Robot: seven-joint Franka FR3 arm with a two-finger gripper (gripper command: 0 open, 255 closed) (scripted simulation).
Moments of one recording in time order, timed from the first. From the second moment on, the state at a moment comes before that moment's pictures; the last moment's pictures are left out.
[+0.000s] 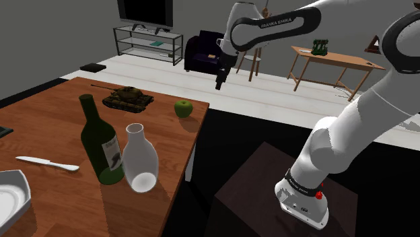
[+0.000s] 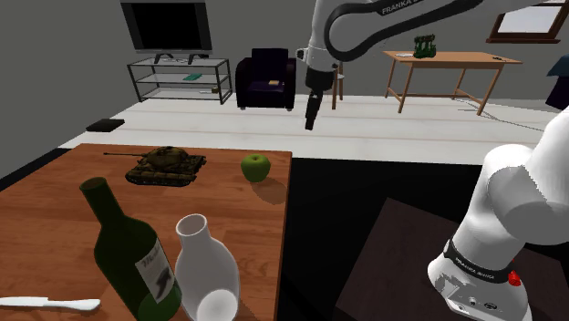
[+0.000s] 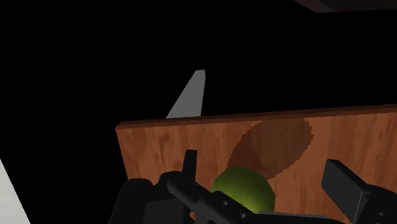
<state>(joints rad) 0.12 -0.30 -0.16 -2.24 -0.05 2.08 -0.38</state>
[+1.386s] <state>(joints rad) 0.18 0.25 -0.12 -1.91 0.13 2.31 -0.66</state>
